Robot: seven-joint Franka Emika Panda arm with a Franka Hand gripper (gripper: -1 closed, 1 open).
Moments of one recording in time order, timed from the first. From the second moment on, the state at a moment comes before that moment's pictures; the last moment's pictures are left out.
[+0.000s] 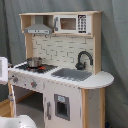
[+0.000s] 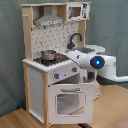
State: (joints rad) arm -0.63 -1.09 1.42 -2.02 -0.18 2.13 -0.27
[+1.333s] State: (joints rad) arm -0.51 -0.87 1.37 -2.25 -0.03 2.12 -0.50
